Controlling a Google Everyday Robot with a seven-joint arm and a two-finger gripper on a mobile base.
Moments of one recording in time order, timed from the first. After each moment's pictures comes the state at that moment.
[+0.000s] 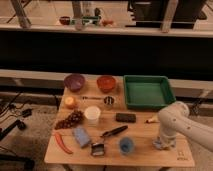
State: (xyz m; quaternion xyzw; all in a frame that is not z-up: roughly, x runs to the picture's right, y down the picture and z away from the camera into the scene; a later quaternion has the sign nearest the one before) arm 0.313 0.288 0.773 -0.39 0.04 -0.06 0.92
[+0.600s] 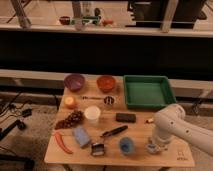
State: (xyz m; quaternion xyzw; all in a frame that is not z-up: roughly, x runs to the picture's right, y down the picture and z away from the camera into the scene) arm 0.282 0.301 0.737 -0.39 -0.01 -0.08 0.92
